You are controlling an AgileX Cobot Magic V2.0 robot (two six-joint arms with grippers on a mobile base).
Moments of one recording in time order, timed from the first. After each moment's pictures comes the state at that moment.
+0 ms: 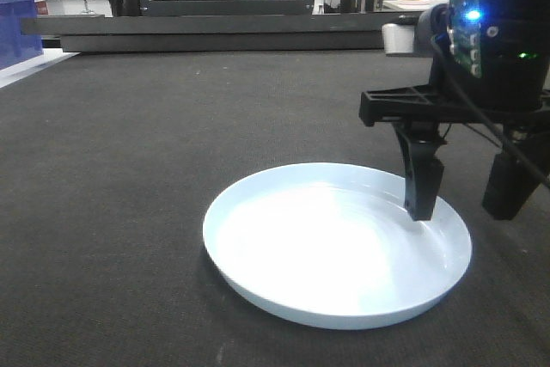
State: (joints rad) left arm -0.03 -0.02 0.03 -0.06 0.14 0.07; right arm 0.45 1.69 -1.12 0.07 0.94 0.40
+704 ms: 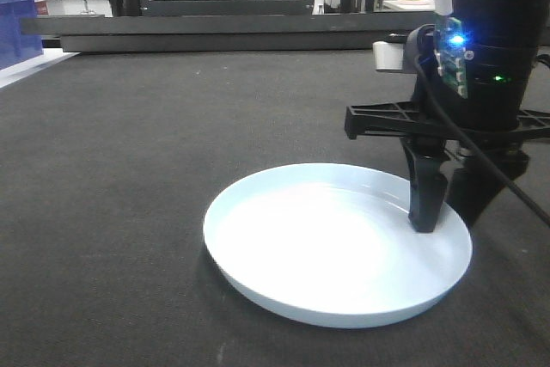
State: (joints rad) left arm -0.03 -0.02 0.03 -0.06 0.14 0.07; right arm 0.45 1.73 -1.12 0.09 0.90 0.43
